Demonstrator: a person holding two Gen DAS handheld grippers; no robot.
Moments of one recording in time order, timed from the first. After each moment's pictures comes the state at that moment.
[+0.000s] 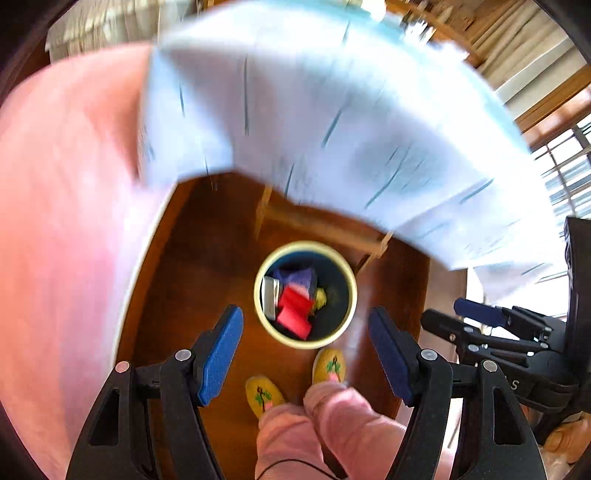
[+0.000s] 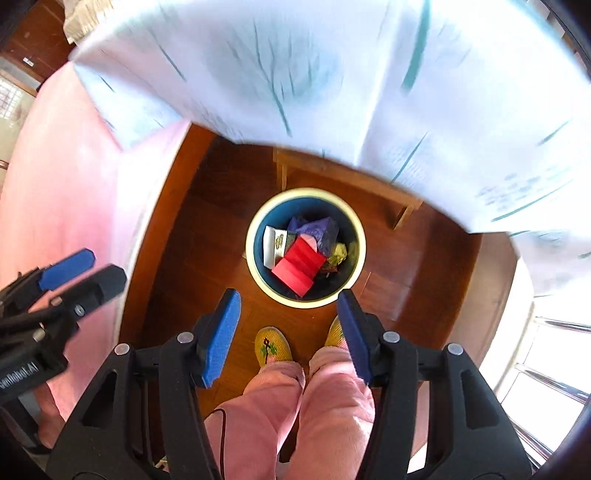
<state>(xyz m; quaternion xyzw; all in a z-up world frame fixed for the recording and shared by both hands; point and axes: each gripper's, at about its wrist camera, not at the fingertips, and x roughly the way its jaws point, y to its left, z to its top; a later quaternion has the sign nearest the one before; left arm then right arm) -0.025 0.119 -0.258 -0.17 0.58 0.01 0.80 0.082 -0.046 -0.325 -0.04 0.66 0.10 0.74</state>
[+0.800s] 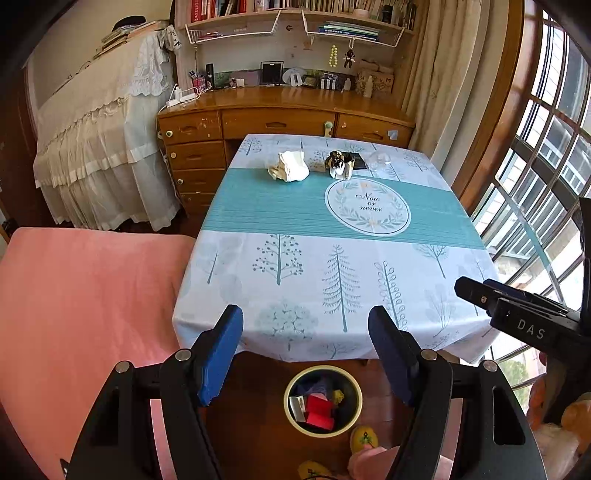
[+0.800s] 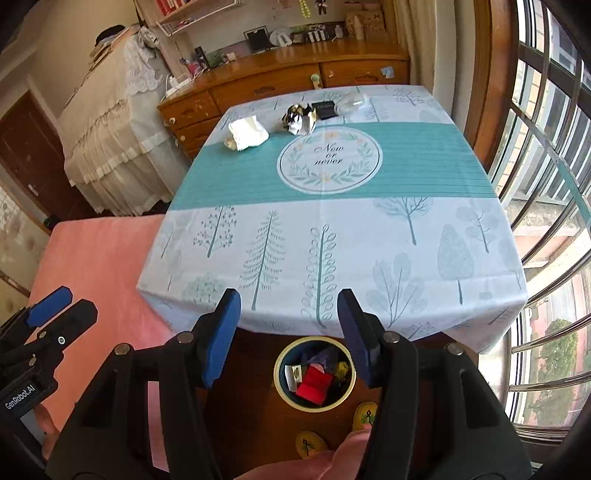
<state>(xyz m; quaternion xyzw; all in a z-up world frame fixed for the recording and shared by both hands) 0.046 0.094 0.009 -0.03 0.44 -0.03 0.90 0.131 -0.102 -0.064 0.09 0.46 0.03 0.88</state>
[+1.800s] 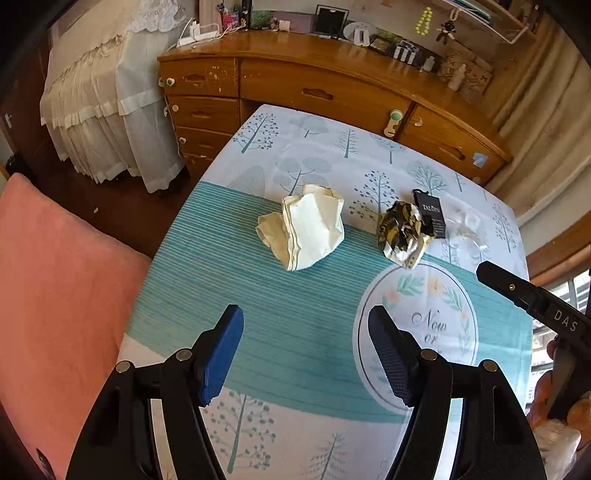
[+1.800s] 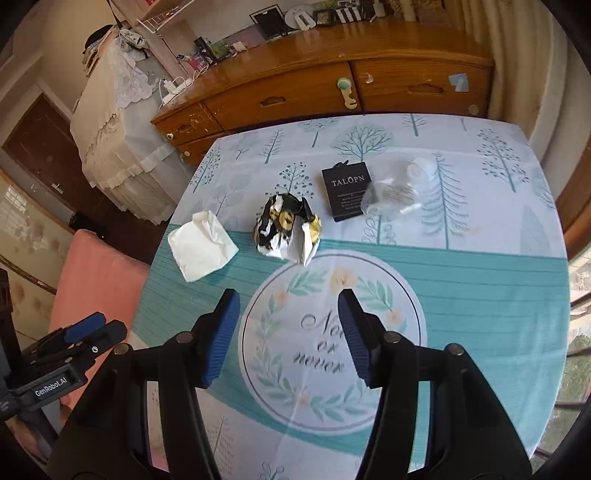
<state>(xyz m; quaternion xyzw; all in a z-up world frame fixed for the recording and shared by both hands) 0.476 0.089 -0.104 -0.13 0.53 0.07 0.83 0.559 -0.184 -0.140 0.11 0.51 0.14 0.84</state>
